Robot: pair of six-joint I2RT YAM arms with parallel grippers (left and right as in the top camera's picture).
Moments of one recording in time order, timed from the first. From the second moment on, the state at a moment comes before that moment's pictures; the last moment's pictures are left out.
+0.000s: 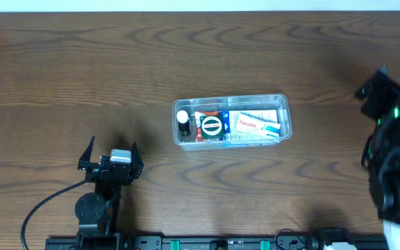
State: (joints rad) left arm 0.00 0.01 0.02 -0.11 0.01 0.38; right arm 0.04 0.88 1.12 -0.60 0.55 0.30
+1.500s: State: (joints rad) left arm 0.00 0.01 0.02 -0.11 0.01 0.38; right arm 0.08 0.02 0.01 -0.06 0.09 0.18
